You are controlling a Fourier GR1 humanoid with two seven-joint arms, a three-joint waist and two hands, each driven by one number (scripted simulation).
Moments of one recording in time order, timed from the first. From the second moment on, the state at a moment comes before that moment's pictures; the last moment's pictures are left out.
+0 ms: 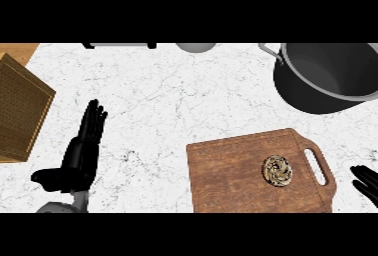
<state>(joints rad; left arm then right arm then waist) -0.04 0.26 -0.25 -1.56 0.24 0.35 -0.17 0.52 -0.68 -0.02 -1.98 0.35 -0.05 -0.56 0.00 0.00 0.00</state>
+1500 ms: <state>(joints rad) -0.01 0.14 -0.17 -1.56 0.11 0.26 -0.14 0.19 -0.35 0.16 -1.71 0.83 0.08 -0.26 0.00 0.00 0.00</state>
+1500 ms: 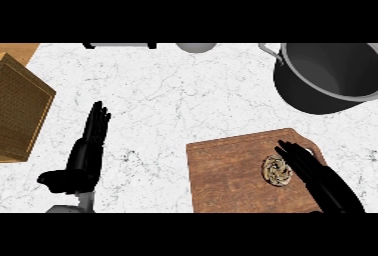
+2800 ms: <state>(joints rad) -0.02 0.10 -0.14 -1.59 0.06 0.20 -0.13 -0.02 -0.14 0.04 -1.54 1.03 -0.14 -0.14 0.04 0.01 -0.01</state>
